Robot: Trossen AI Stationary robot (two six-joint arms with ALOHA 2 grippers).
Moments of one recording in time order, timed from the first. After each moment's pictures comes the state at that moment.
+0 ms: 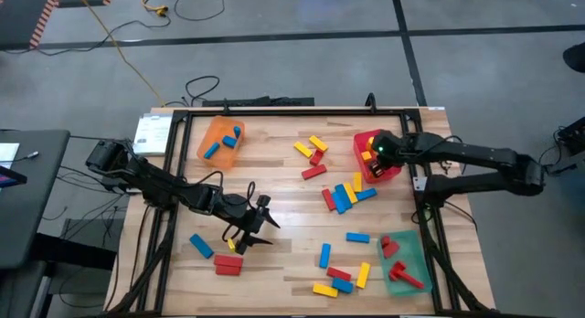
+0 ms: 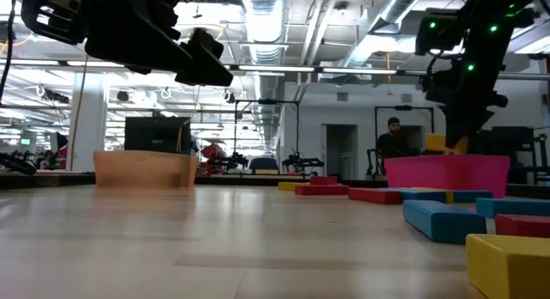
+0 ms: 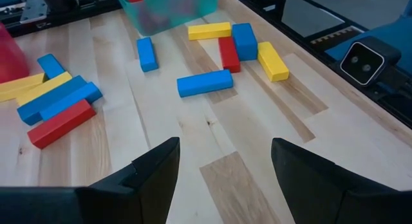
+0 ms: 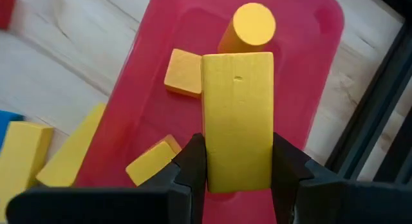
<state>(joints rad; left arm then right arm) -0.30 1.44 0.67 0.33 0.05 0.16 -0.42 1.02 0.68 -0.91 0.33 0.50</state>
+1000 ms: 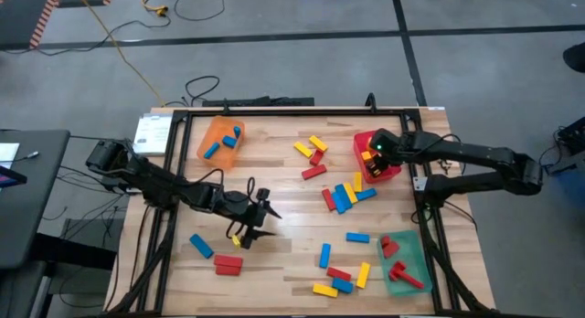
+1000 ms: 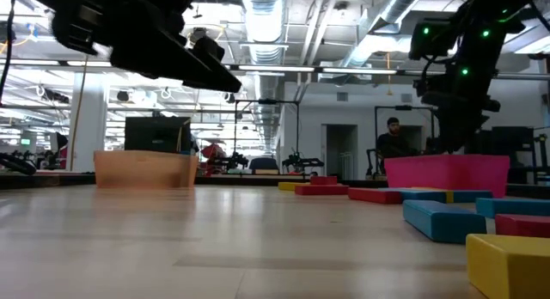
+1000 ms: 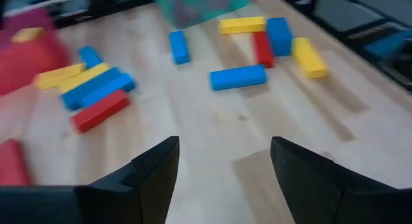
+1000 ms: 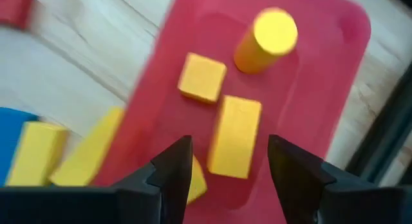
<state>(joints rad) -0.27 1.44 0.67 0.33 -0.06 0.16 -0.43 1.03 0.68 -0.86 0.28 0.46</state>
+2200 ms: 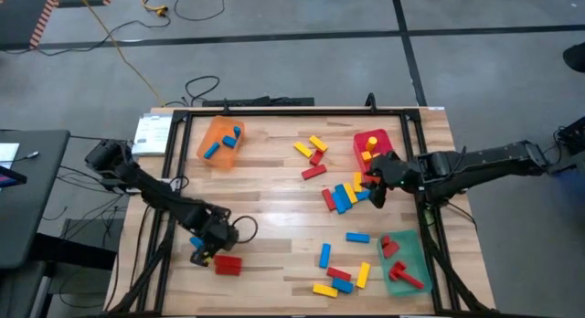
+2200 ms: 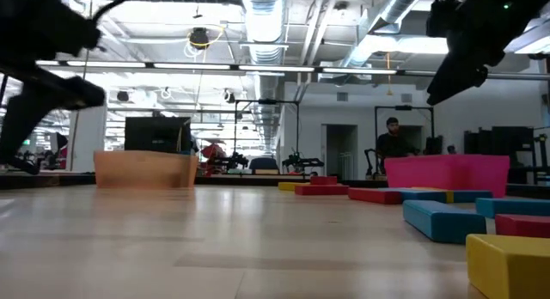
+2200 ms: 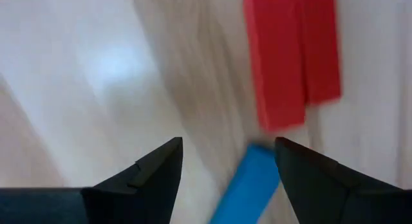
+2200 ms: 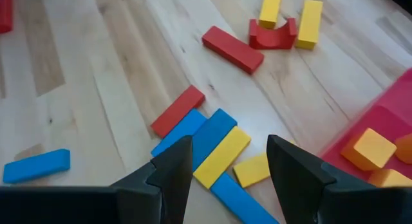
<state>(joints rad) -0.55 1.44 0.88 -0.84 0.10 -0.24 0.12 0.84 0.68 -0.69 0.32 0.53</state>
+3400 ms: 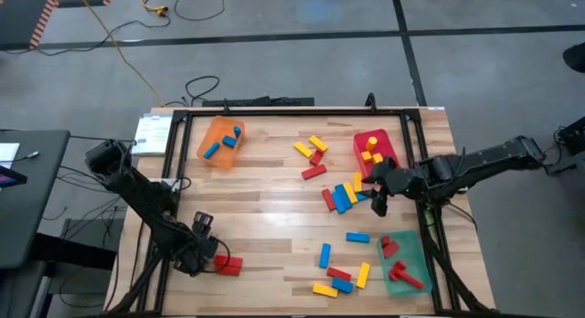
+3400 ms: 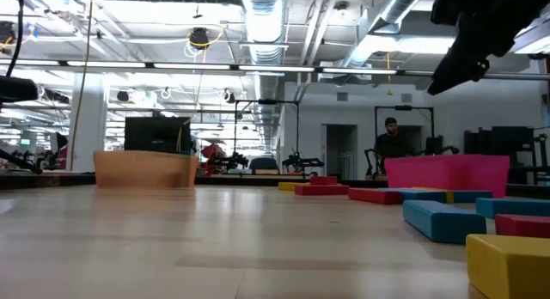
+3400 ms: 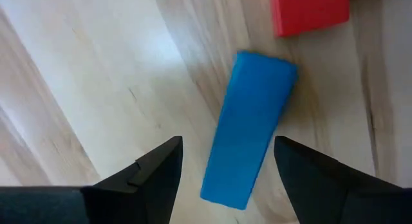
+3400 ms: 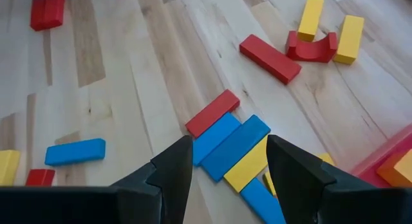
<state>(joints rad) -0.87 1.44 0.78 -0.89 -0.14 -0.51 0.23 0.84 0.68 -0.64 0.32 0.52</state>
